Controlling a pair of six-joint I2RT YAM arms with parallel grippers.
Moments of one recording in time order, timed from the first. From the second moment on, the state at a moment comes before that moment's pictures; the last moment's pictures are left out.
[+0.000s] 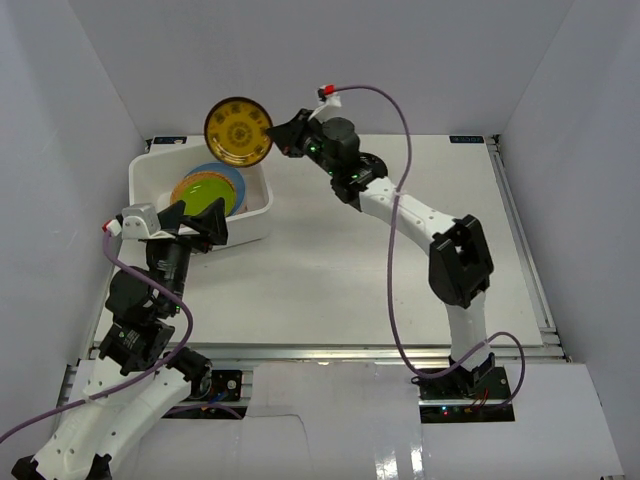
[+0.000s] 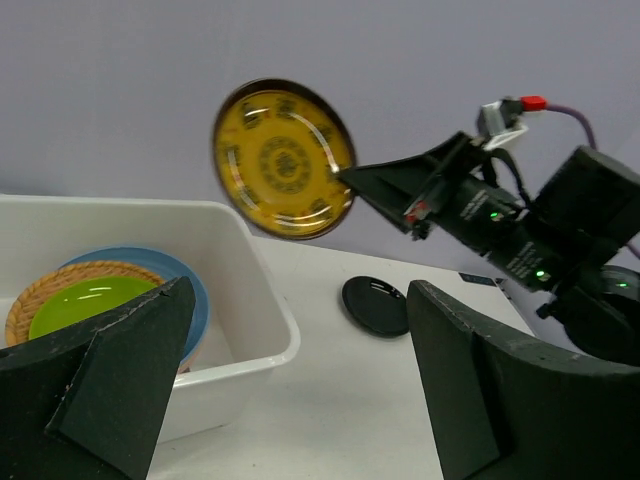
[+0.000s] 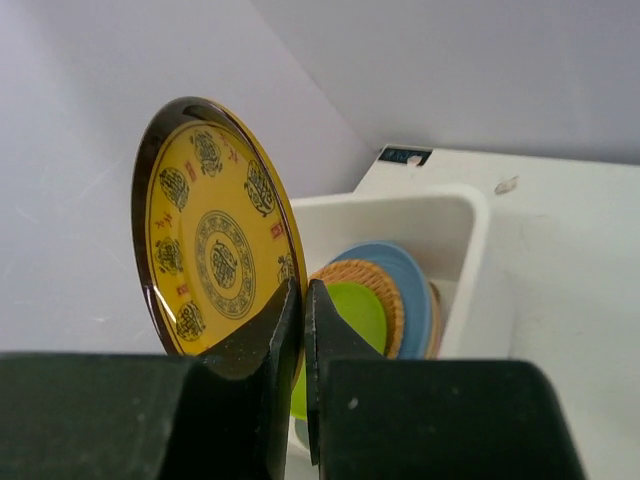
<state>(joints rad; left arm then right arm) -0.54 0.47 0.77 0.00 -0.41 -0.22 0.70 1.98 1.74 0.35 -0.07 0.67</state>
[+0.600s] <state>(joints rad) -0.53 0.47 0.77 0.00 -0.44 -0.23 0.88 2.37 2.14 0.05 -0.05 0.56</state>
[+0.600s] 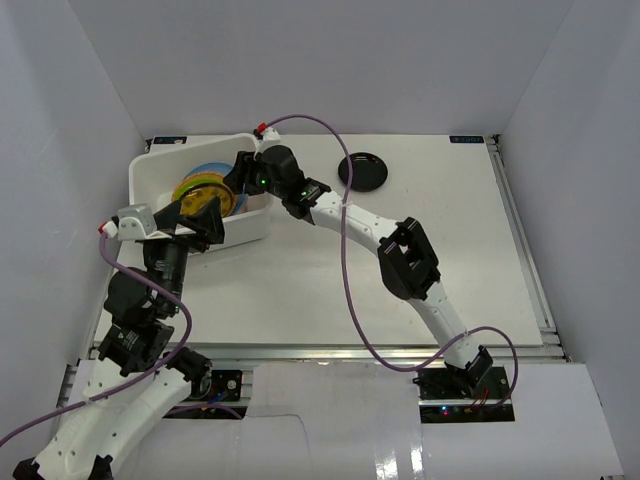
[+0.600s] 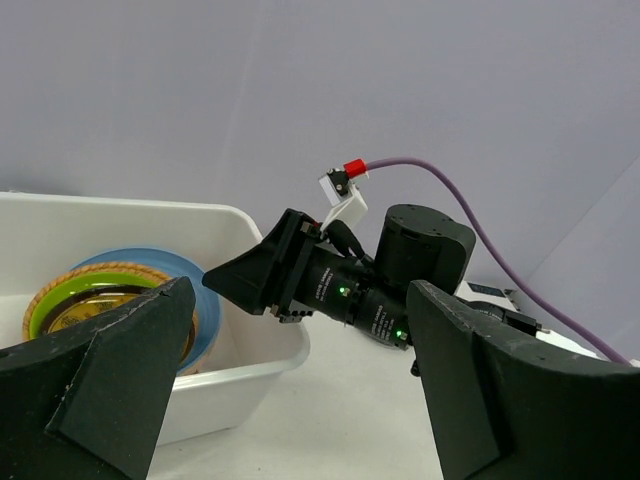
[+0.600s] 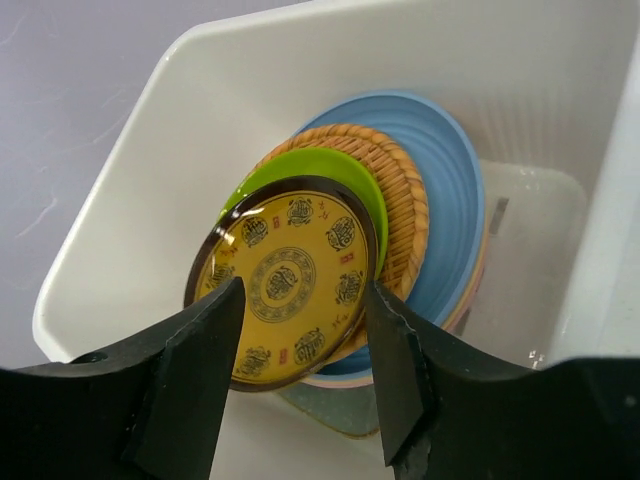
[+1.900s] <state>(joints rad) -0.52 0.54 0.77 0.00 -0.32 -0.23 0.21 2.32 1.42 0.47 -0.06 1.00</state>
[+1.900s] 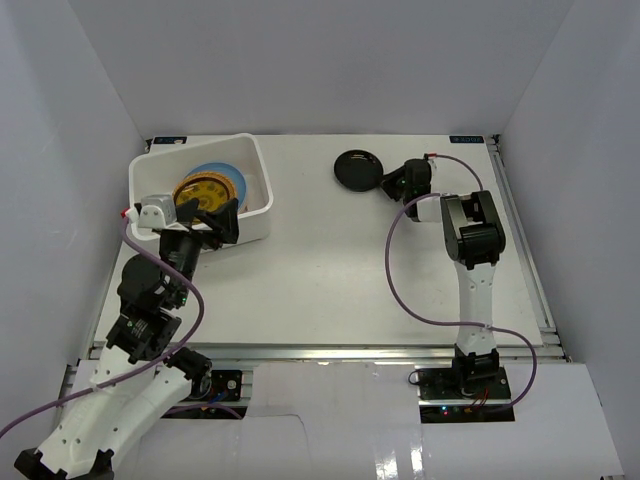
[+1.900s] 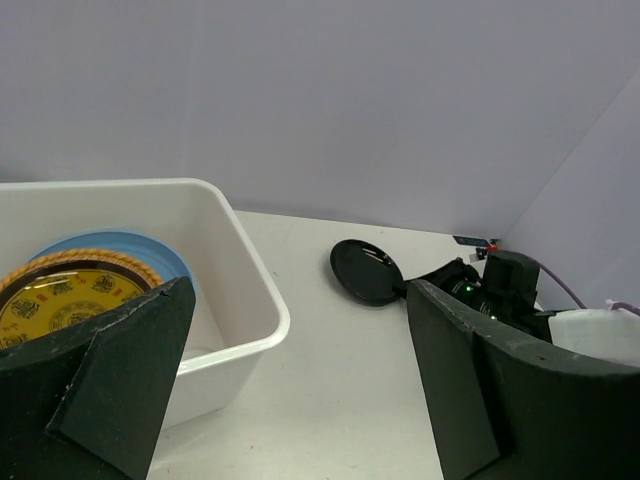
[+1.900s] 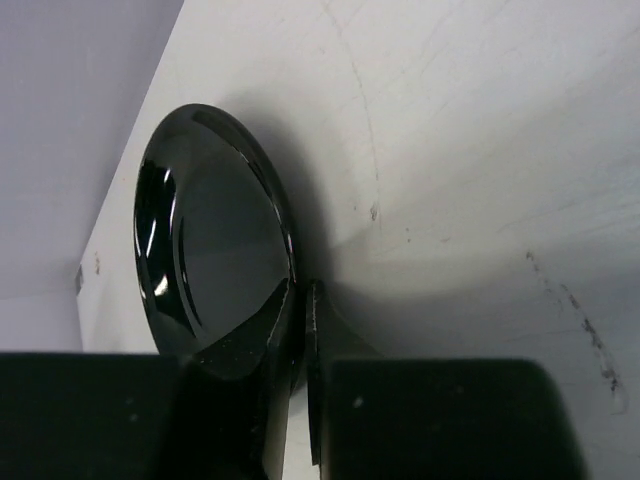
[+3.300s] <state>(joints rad) -0.47 0.46 0.76 0.03 -0.24 -0.24 0.89 2.45 2.19 0.12 -0.05 0.62</state>
